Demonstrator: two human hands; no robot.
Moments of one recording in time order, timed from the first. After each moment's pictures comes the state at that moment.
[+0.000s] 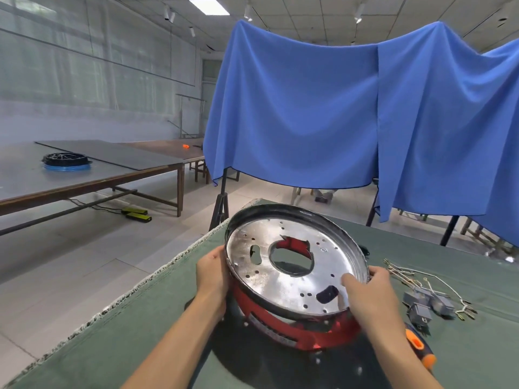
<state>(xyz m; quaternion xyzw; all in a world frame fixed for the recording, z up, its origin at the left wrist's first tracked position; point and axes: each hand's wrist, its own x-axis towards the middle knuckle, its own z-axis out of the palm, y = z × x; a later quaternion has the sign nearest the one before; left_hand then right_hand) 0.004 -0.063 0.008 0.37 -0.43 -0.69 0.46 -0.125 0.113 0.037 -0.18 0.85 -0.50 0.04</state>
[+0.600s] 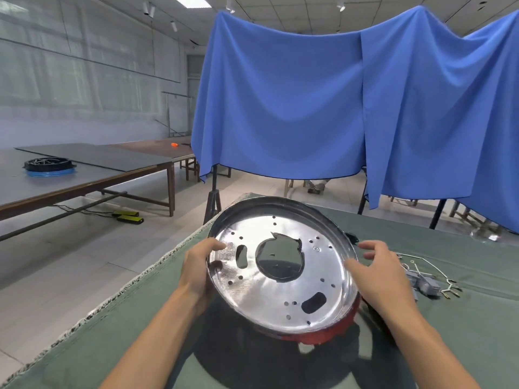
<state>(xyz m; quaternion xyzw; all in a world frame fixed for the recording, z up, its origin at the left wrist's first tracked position) 0.025 -0.053 0.027 0.27 -0.43 -0.78 0.37 -0.150 0.132 0.047 -0.24 0.87 -0.43 -0.01</state>
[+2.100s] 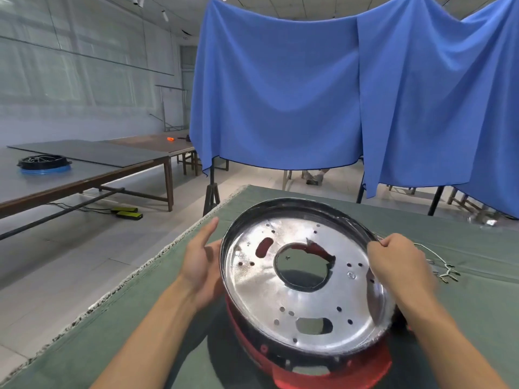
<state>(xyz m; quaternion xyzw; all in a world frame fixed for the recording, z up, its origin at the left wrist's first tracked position) 0.027 -0.054 0.025 0.16 -0.46 -0.84 0.26 -0.160 0.144 0.058 -0.16 0.93 -0.33 -0.08</state>
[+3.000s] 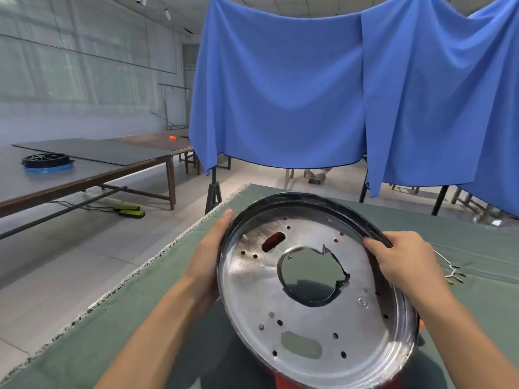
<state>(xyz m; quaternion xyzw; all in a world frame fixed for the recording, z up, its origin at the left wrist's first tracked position) 0.033 -0.030 0.045 0.13 -0.56 -0.78 0.25 -0.165 0.149 0.064 -0.25 0.89 -0.37 -0.09</state>
